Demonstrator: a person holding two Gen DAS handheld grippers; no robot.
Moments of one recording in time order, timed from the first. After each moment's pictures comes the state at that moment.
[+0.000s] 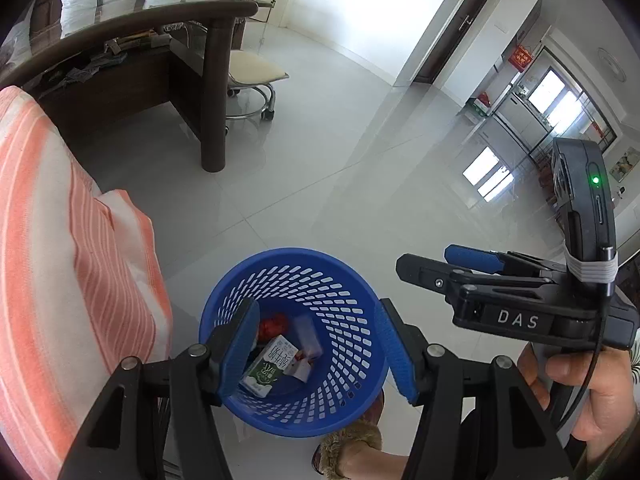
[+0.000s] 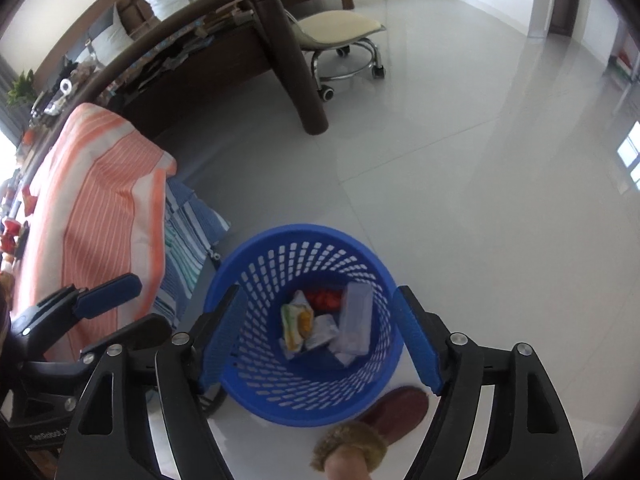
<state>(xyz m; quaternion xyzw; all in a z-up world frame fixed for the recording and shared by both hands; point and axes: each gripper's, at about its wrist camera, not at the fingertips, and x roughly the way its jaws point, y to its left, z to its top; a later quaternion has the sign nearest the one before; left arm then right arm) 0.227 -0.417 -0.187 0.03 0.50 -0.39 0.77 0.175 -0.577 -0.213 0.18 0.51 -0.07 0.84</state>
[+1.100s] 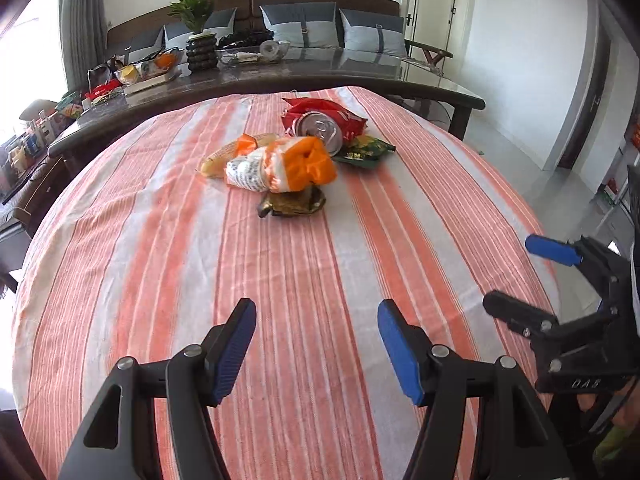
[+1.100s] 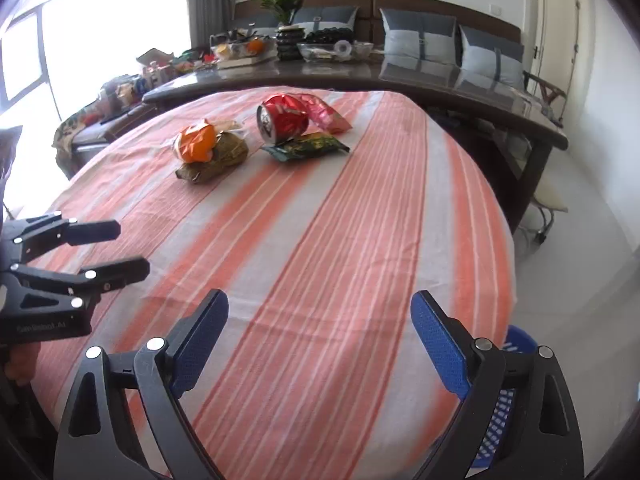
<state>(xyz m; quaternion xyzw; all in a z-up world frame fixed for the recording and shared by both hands) 0.148 -0.043 -0.125 0.00 0.42 -0.10 0.90 0.146 -0.233 -0.156 -0.06 0.38 0.17 0.91</state>
